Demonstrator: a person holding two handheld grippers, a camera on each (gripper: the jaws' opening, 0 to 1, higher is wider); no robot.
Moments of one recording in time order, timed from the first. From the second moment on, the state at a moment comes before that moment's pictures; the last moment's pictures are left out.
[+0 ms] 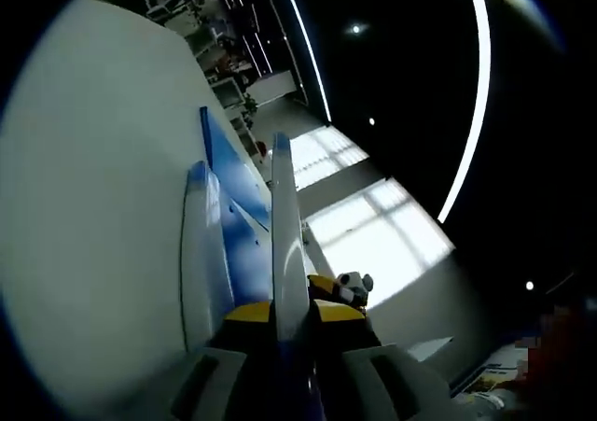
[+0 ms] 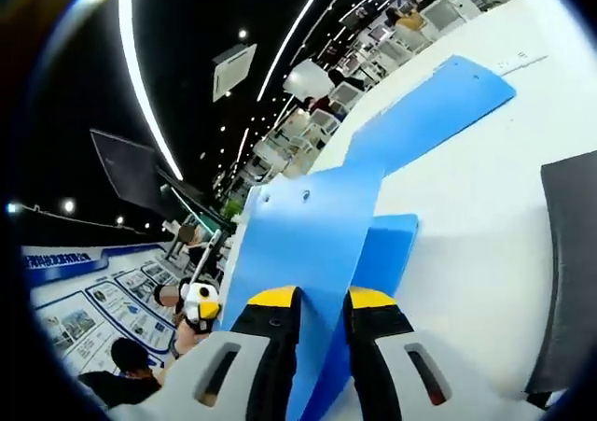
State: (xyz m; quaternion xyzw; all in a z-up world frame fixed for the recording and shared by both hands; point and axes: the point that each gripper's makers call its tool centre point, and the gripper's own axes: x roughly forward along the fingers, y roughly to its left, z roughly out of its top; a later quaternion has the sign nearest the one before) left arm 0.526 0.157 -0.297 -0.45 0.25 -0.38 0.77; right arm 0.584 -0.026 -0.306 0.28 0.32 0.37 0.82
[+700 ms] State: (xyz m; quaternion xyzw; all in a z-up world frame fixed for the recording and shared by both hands) left arm 0.522 0.159 -0.306 -0.33 0.25 -0.37 0.83; right arm 0.582 -0.037 -0.329 0.13 0.31 0.35 0.87
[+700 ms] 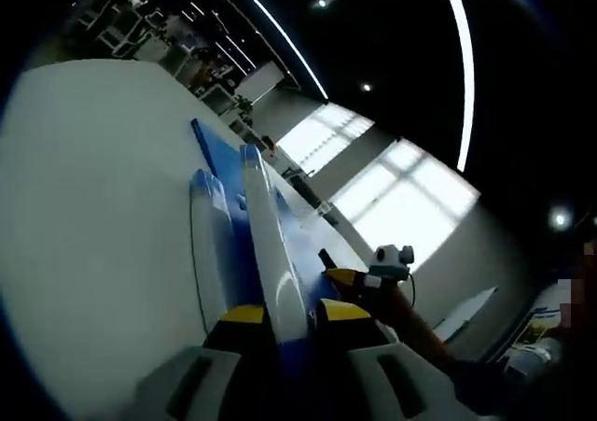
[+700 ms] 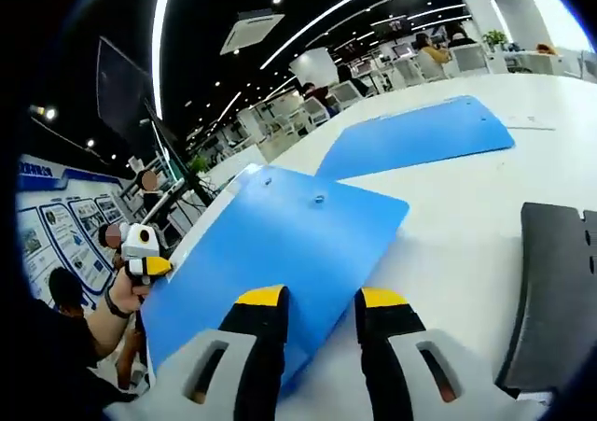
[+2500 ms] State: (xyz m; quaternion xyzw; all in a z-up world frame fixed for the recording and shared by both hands) left arm 0.536 0.175 -0.322 -0.05 0.19 -0.32 0.93; right arm 0.593 -0.023 -0.340 -0.01 0.27 0.37 0.89
